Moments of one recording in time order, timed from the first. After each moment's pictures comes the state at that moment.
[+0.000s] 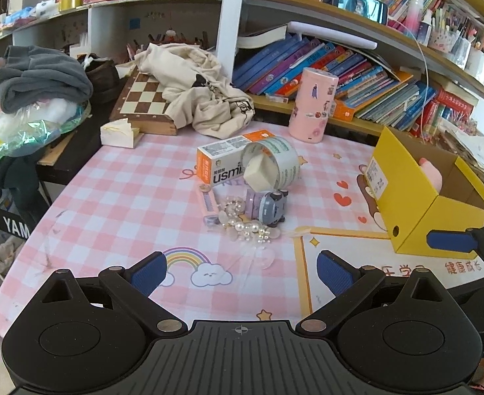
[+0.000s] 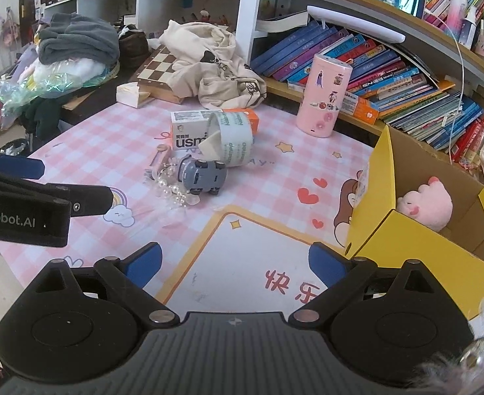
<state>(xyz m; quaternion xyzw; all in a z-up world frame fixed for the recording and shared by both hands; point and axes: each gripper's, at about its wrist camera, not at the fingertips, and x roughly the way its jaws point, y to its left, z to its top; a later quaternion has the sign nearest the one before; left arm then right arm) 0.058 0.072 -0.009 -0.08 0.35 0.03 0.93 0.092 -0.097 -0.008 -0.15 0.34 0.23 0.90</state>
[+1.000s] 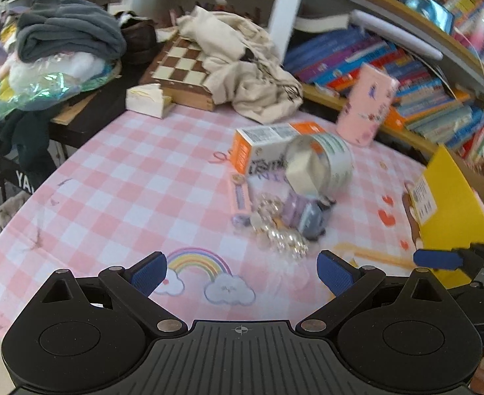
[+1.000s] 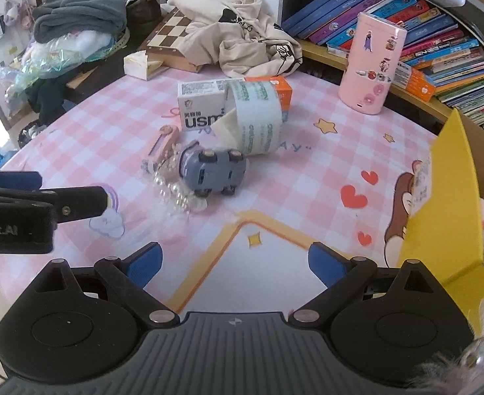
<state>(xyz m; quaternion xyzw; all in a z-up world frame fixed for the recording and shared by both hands) 0.103 0.101 -0.040 -0.15 0.37 0.11 0.91 0.178 -0.070 -0.043 -0.14 0.41 0.29 0.85</state>
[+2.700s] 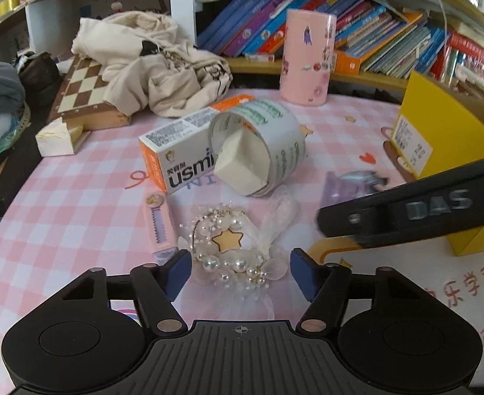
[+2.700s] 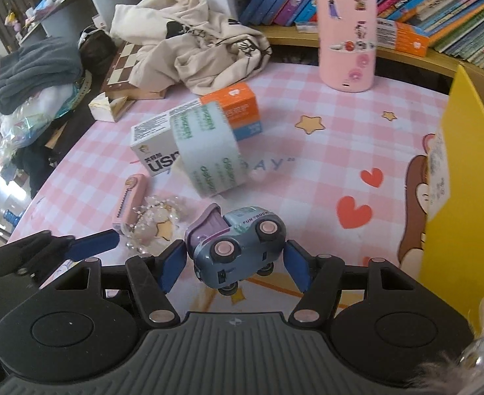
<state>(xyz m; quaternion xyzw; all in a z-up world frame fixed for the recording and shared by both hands) 0.180 0.049 -0.083 -0.01 0.40 0.02 0.92 0.251 -0.088 -0.047 -0.02 0.46 0.28 0.84</state>
